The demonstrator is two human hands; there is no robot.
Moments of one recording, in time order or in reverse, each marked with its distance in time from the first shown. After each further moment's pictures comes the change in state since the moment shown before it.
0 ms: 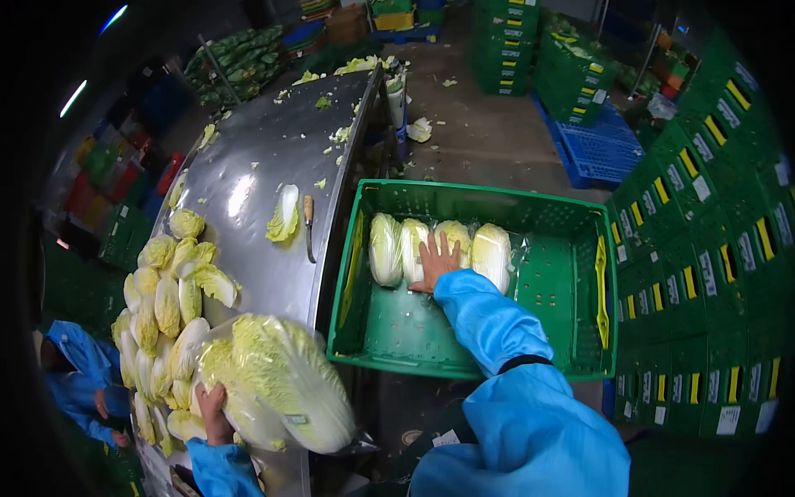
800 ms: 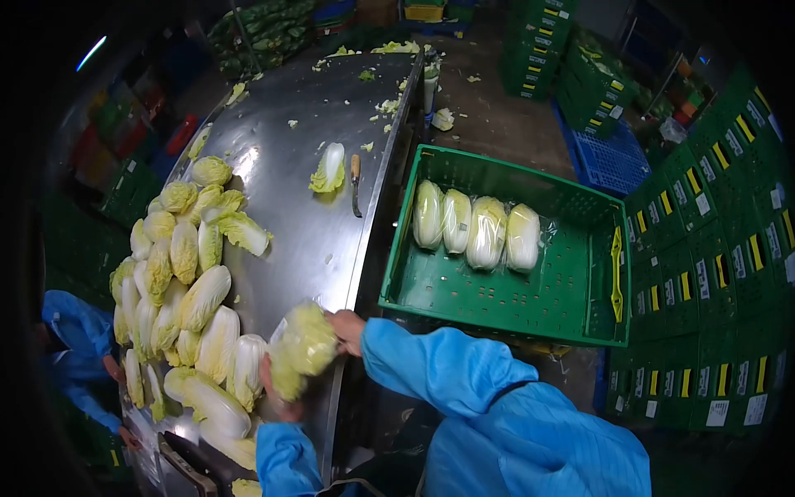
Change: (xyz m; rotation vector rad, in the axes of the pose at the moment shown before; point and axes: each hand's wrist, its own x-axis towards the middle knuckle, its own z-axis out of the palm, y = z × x) left_hand -0.002 -0.202 -0.107 0.697 0.004 0.642; right_hand -0.124 -0.313 -0.049 1.664 -0.862 0.398
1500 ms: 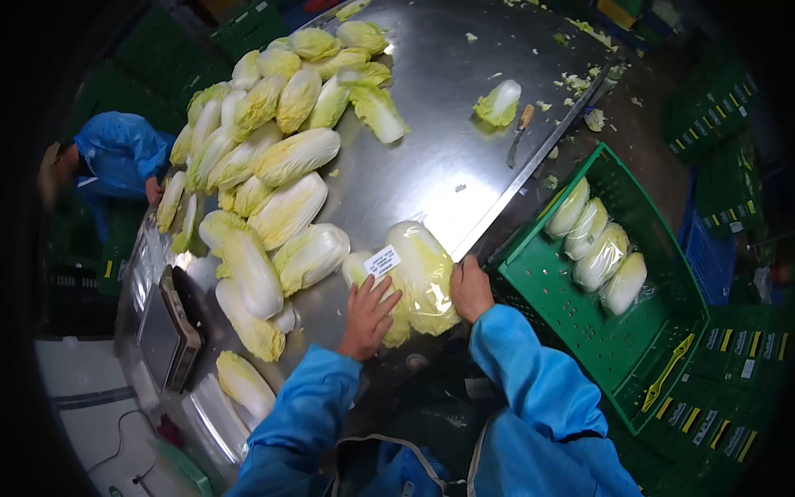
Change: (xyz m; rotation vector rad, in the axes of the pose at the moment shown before) left_hand -0.013 0.077 0.007 0.104 -0.239 -0.071; right_hand 0.014 0.029 -0.045 -1.119 0.342 -0.530
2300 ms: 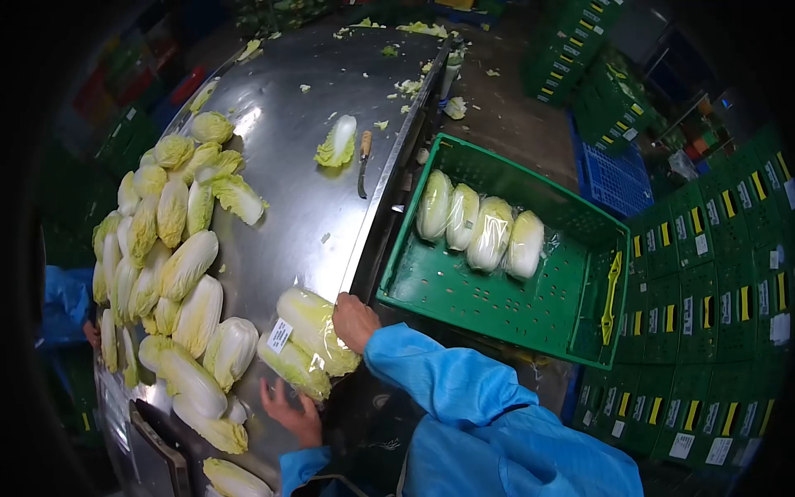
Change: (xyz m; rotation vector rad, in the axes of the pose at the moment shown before) left_hand -0.029 0.046 0.011 0.129 0.645 -0.327; right_hand -0.005 -0.023 -0.005 -0.035 0.002 0.064
